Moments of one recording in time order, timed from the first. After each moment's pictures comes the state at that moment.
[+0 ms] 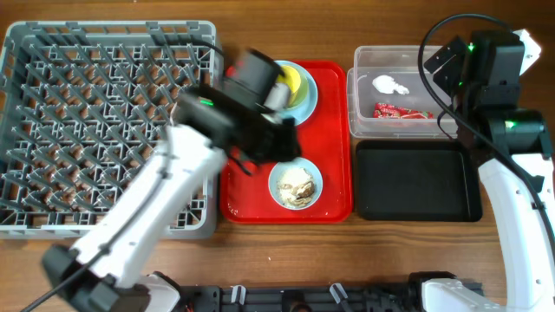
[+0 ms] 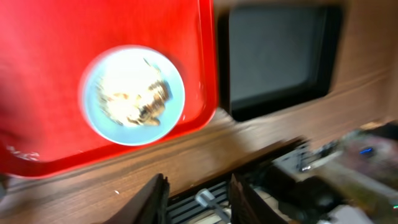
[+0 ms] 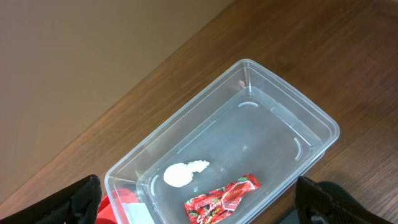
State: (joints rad) left arm -0.65 1.59 1.59 -1.21 0.33 -0.61; right arm 0.04 1.32 1.33 -0.70 0.37 0.67
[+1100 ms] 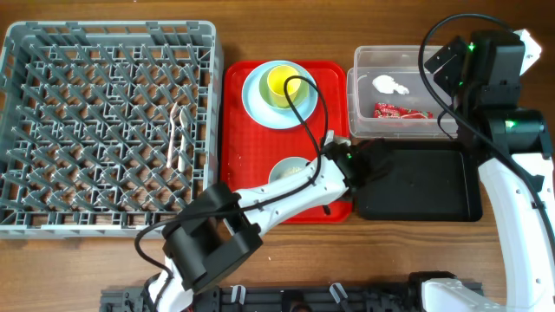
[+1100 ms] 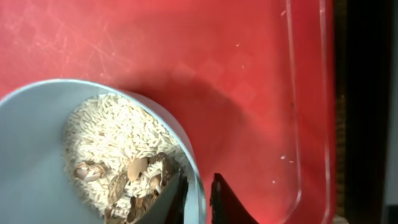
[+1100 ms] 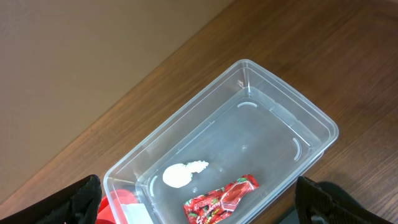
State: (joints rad) left arm -1.04 2.03 1.53 -0.98 -0.24 -0.83; right arm 0.03 1.32 1.33 -0.70 0.37 0.67
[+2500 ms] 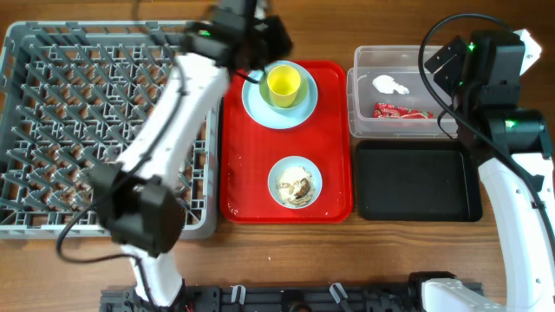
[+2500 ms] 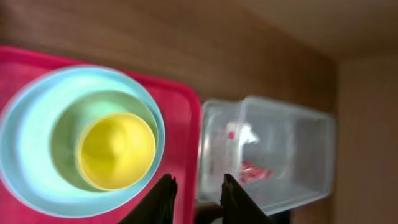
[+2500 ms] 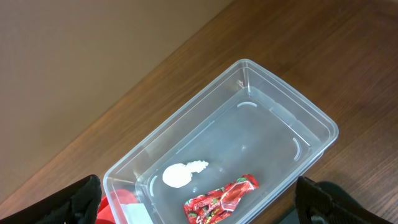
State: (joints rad) left arm -0.41 1.96 1.88 -0.76 0.27 -0.71; right arm 0.03 1.32 1.33 -0.70 0.37 0.67
